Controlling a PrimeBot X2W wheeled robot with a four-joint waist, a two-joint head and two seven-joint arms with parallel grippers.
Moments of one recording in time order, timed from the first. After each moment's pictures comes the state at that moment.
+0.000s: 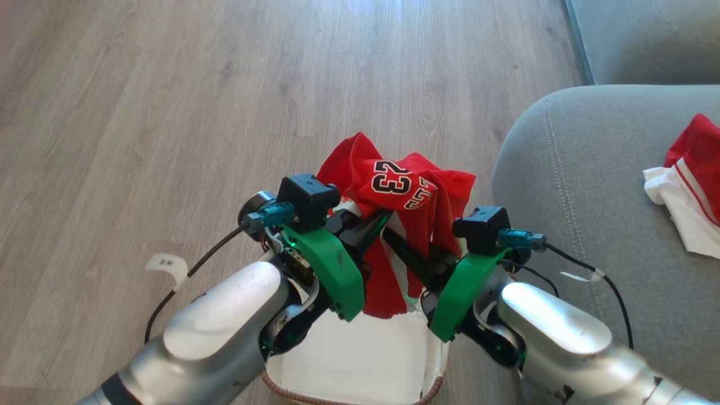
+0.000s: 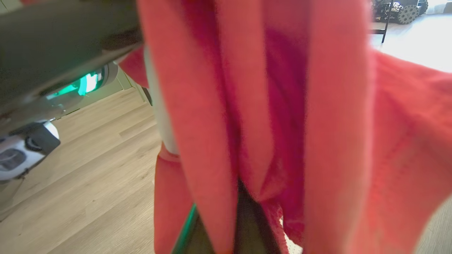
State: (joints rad) left arm -0.63 0.28 -1.00 0.20 -0.77 0.01 -0.06; right arm -0.59 -0.25 0.98 0.52 0.85 0.13 -0.24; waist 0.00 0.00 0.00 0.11
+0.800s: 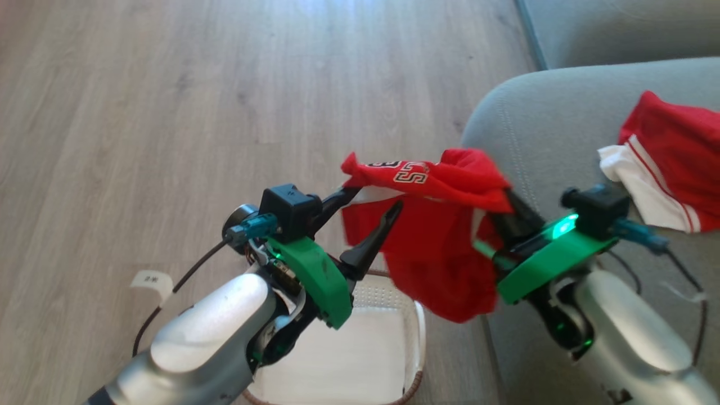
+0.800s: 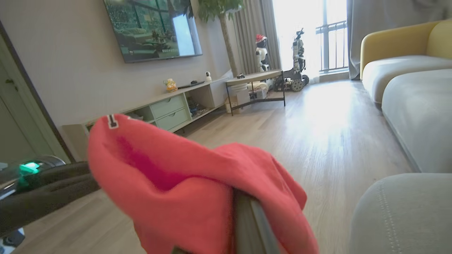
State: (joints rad) left arm -0.59 0.32 -0.99 0.18 -0.78 0.05 -0.09; right arm -0.38 -0.28 0.51 0.29 0.66 0.13 -0.25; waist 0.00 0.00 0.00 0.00
